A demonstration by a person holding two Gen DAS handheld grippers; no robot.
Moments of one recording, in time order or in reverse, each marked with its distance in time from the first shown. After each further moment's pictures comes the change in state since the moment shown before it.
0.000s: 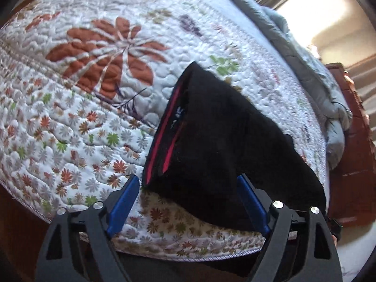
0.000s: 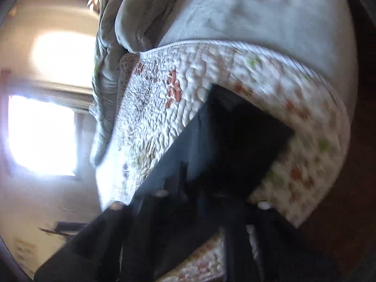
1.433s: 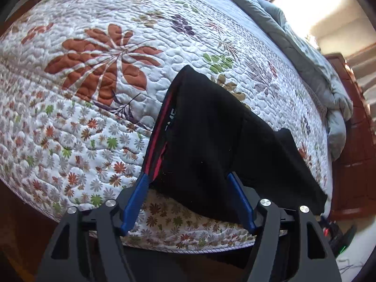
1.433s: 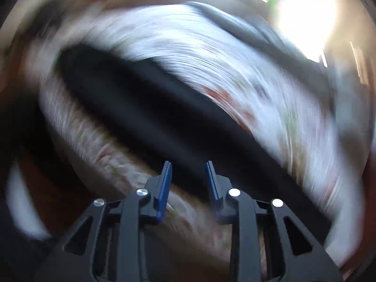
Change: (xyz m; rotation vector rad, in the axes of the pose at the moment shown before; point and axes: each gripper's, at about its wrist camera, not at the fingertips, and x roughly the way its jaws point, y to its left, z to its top) left arm -0.014 -0.016 0.005 0.040 0.022 -0.015; right arm 0.051 0.204 -0.404 -1.853 0.183 -0.194
